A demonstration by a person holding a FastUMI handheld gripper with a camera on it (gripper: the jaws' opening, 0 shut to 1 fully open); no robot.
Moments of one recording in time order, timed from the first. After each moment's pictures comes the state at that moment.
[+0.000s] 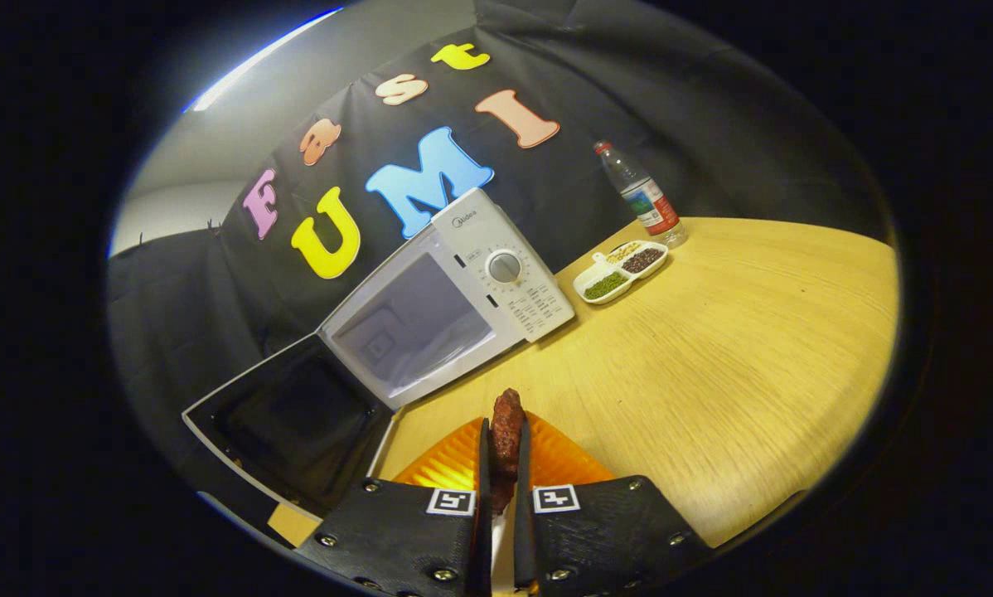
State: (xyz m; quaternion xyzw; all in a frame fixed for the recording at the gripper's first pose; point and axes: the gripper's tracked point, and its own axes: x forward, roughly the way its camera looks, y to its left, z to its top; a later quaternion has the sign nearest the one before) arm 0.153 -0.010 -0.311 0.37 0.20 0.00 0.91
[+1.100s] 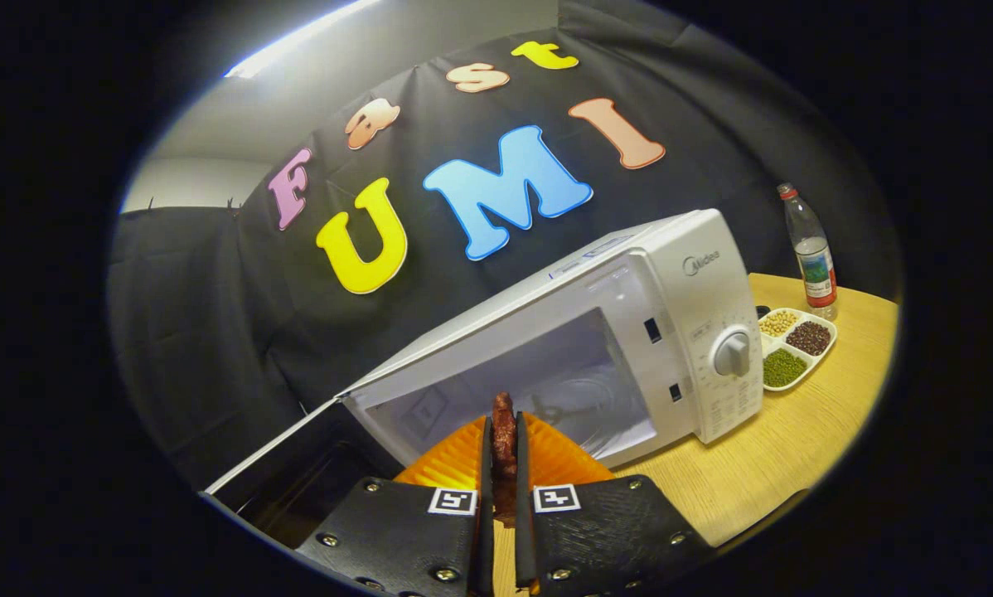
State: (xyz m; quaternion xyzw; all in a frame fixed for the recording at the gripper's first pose) arm 0.395 0.091 -0.236 0.29 0.12 0.00 0.95
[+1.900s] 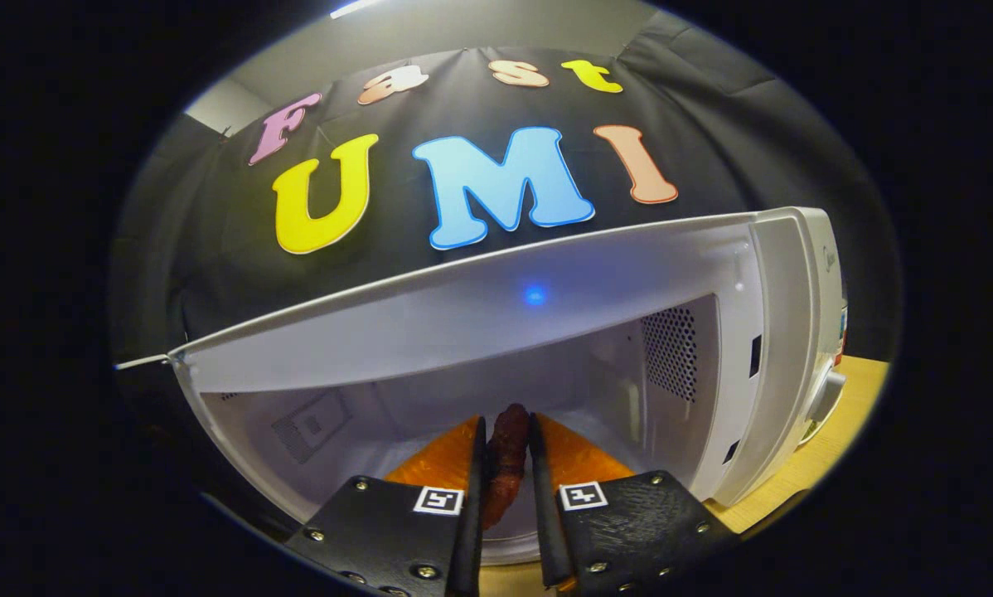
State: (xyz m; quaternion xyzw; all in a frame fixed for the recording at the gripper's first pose) arm 0.497 0.067 -0.297 0.13 0.11 -0.13 0.98
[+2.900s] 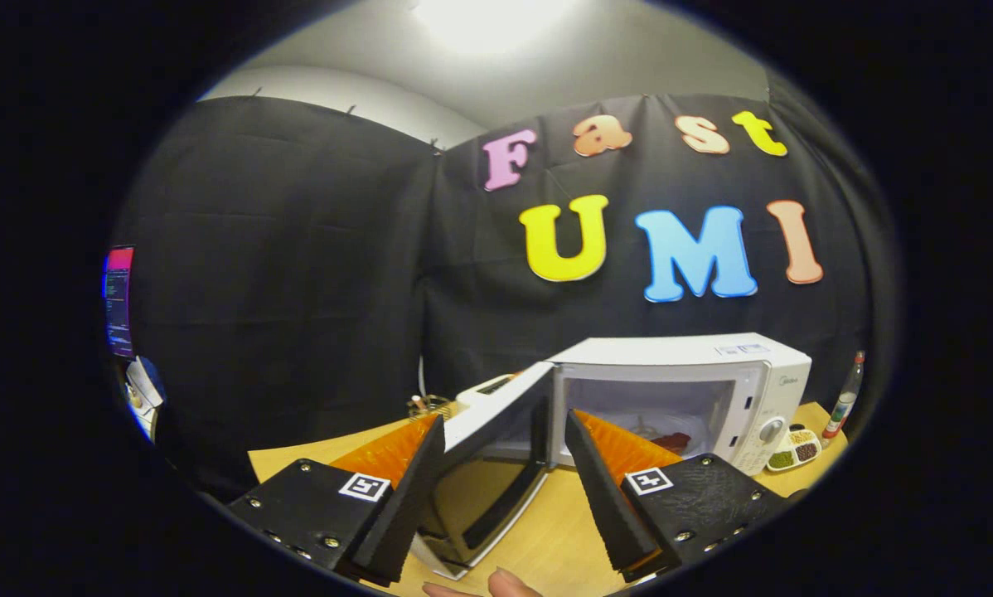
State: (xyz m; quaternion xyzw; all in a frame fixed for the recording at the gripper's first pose) arm 0.177 0.231 -0.095 0.06 0.04 0.26 0.96
